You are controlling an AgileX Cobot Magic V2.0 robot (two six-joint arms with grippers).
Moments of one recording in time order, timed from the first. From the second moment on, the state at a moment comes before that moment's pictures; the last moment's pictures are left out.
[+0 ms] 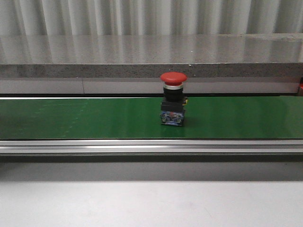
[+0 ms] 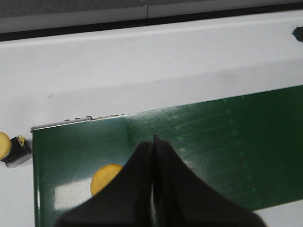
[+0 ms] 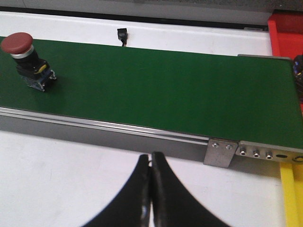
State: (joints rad) left arm -0.09 1.28 -1.22 -0.18 0.84 0.19; right arm 0.01 0.31 -0.43 0.25 0.69 -0.15
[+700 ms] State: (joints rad) left arm -0.12 0.62 -0.68 -0.23 0.71 0.22; right arm 0.01 0.31 -0.43 0.25 0.69 -0.15
